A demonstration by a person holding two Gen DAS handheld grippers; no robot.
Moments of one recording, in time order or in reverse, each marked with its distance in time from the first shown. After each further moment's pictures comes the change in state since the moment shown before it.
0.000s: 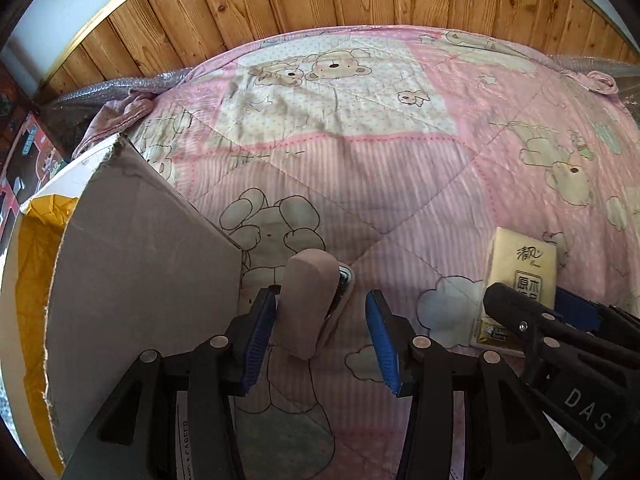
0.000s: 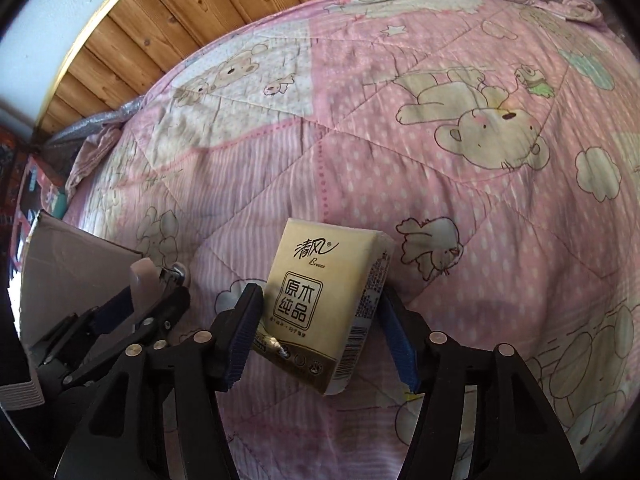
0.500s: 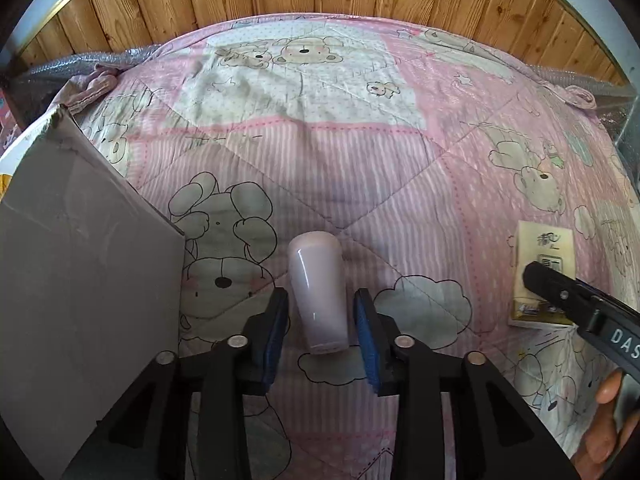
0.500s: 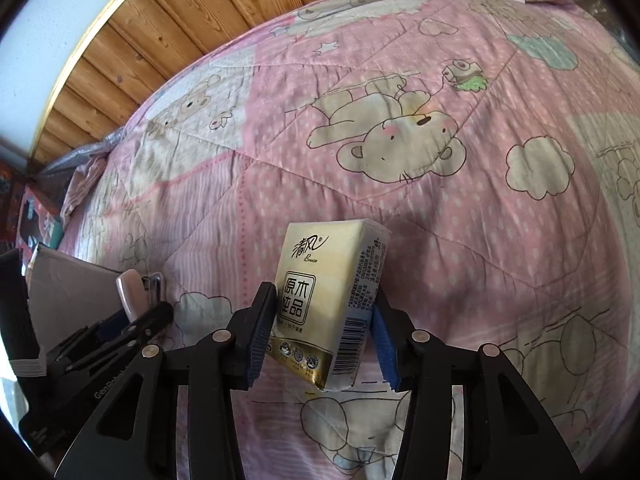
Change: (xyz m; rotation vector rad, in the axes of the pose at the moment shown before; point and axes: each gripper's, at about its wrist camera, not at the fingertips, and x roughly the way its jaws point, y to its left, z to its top) left arm 0.005 0.000 0.002 -0.033 0.044 -0.141; right arm -0.022 -0.060 0.008 0.082 -0.020 0.003
